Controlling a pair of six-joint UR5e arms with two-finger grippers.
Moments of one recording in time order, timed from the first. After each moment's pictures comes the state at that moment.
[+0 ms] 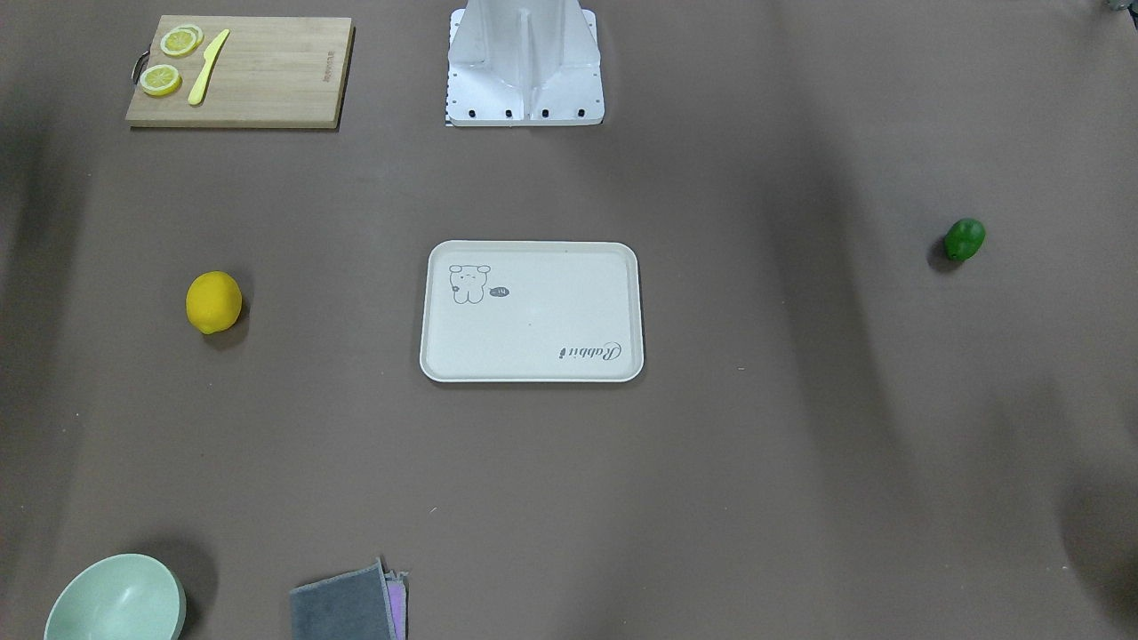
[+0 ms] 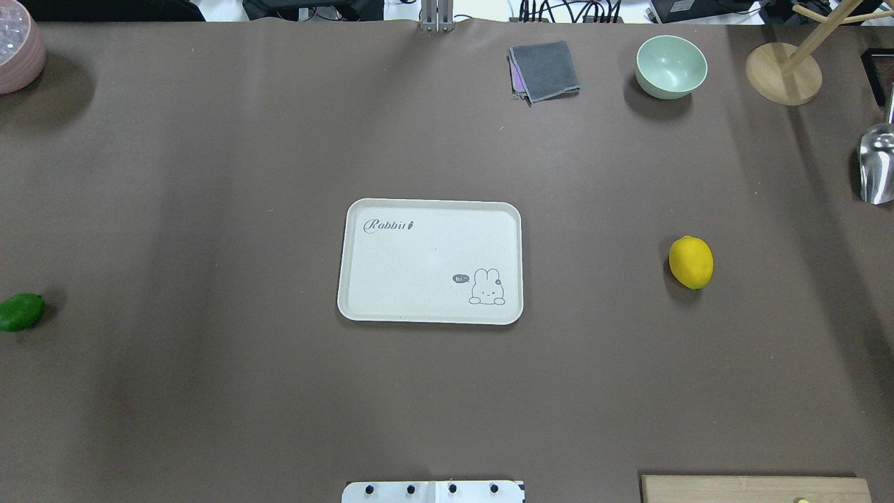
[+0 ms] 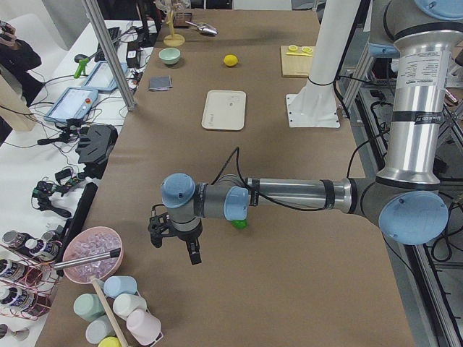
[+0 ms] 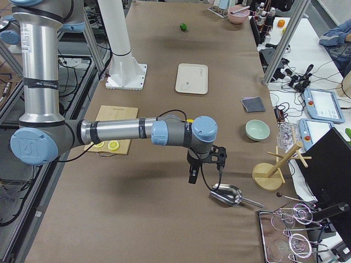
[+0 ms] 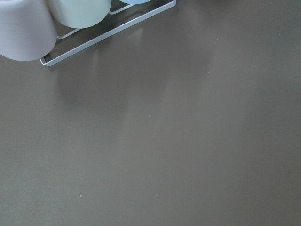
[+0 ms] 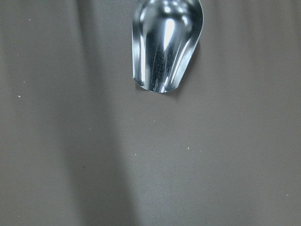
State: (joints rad) left arm -1.54 -1.60 -1.55 -1.61 -2.30 -0.36; right arm 1.54 -1.61 1.72 -1.69 2.33 0.15
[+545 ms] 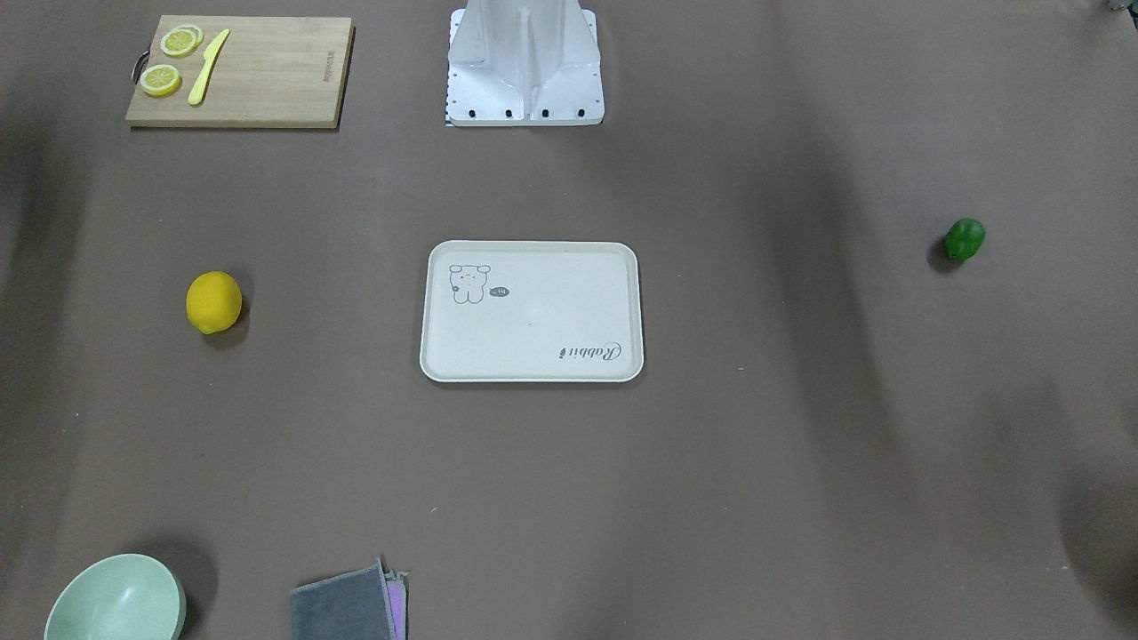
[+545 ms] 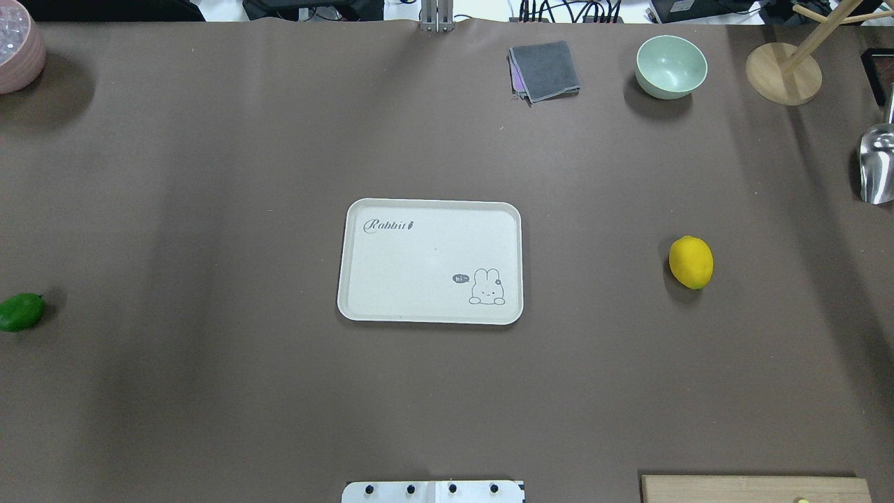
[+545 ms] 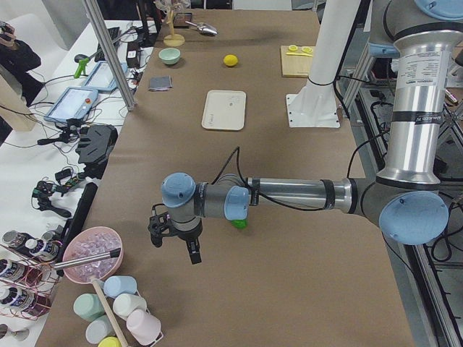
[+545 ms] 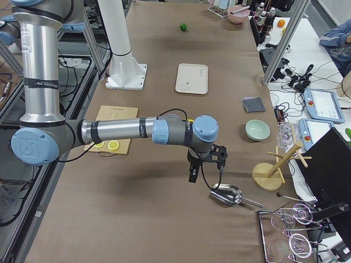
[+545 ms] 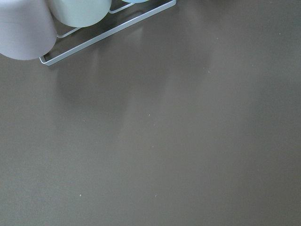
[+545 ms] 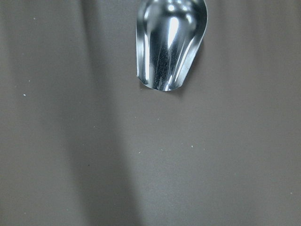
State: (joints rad) left arm -1.54 -1.60 -1.55 -1.61 -2.30 -0.36; right arm 1.54 -1.60 1.72 -1.72 2.35 0.14
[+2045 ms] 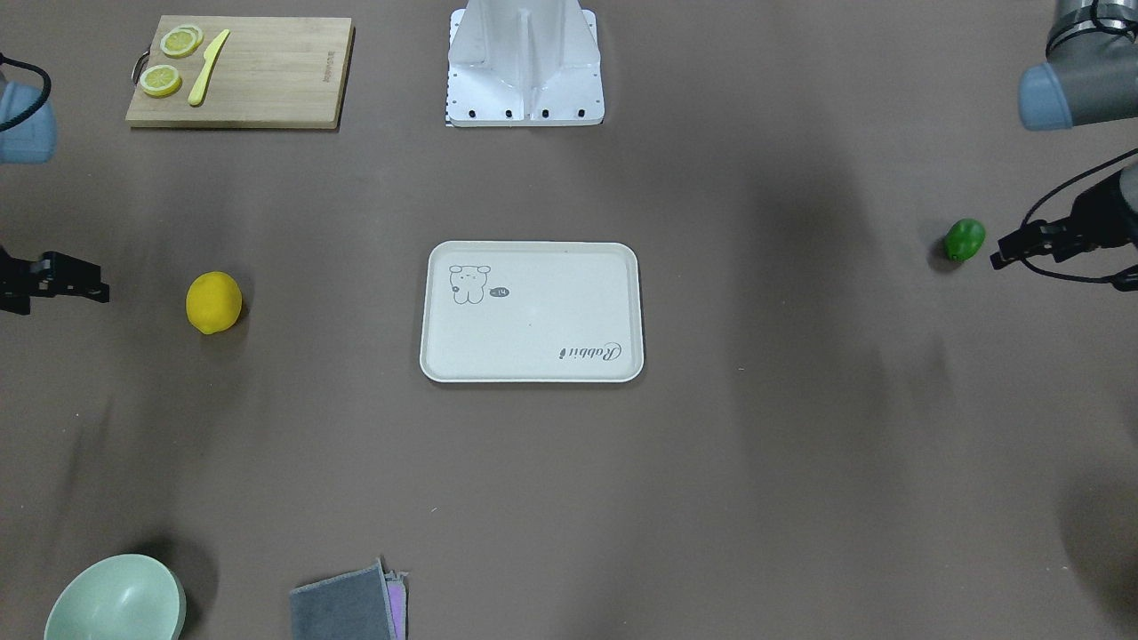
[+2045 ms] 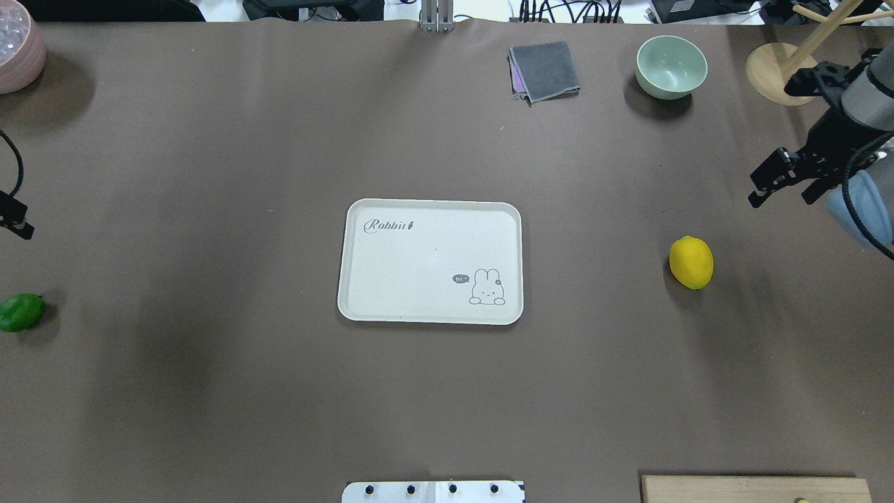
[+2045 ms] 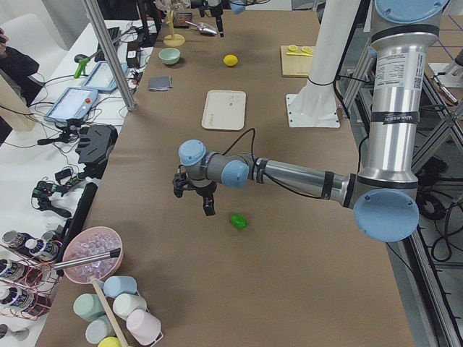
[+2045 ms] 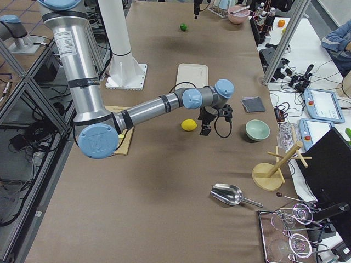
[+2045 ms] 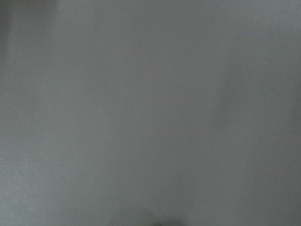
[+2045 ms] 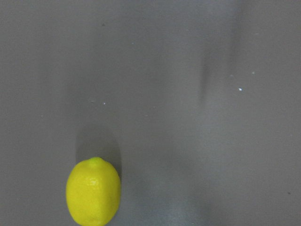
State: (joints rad) left arm -1.16 -1.55 -1.74 -1.68 -2.37 -0.52; right arm 1.12 -1.32 1.70 -1.76 2.42 0.31
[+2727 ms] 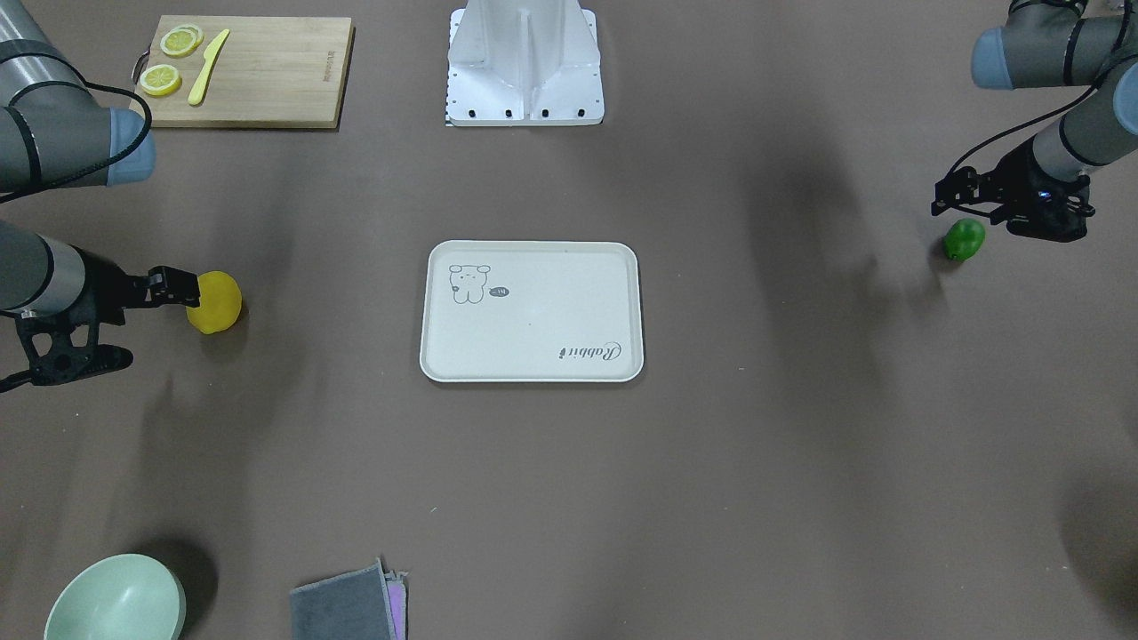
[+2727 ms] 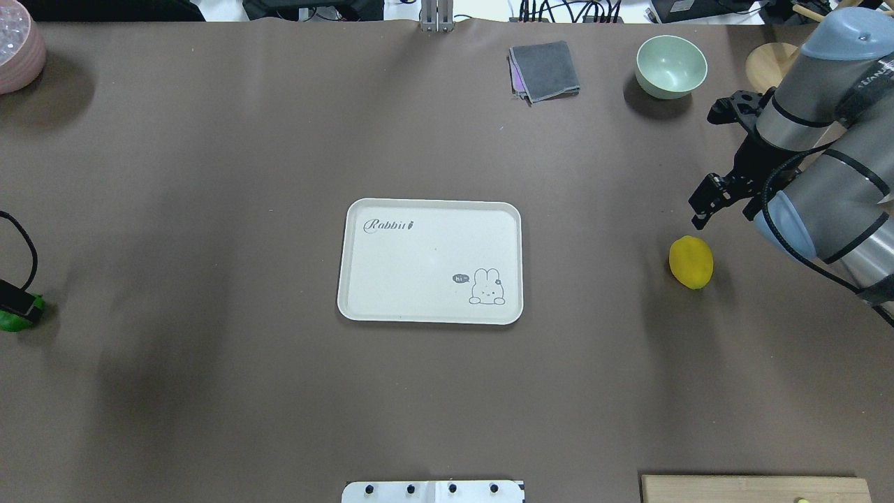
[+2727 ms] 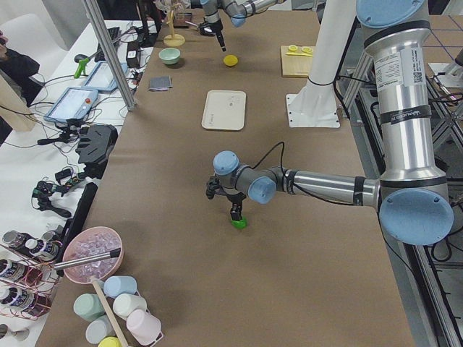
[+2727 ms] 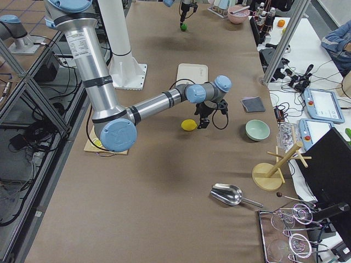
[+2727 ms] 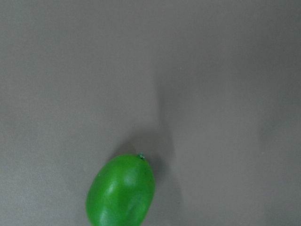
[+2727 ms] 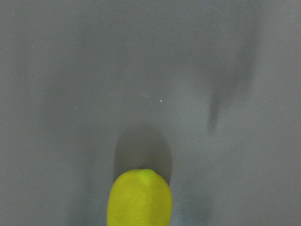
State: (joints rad) left arm -1.01 -1.37 -1.77 -1.92 -2.33 -0.42; right arm 1.00 -1.25 1.63 -1.76 2.39 0.32
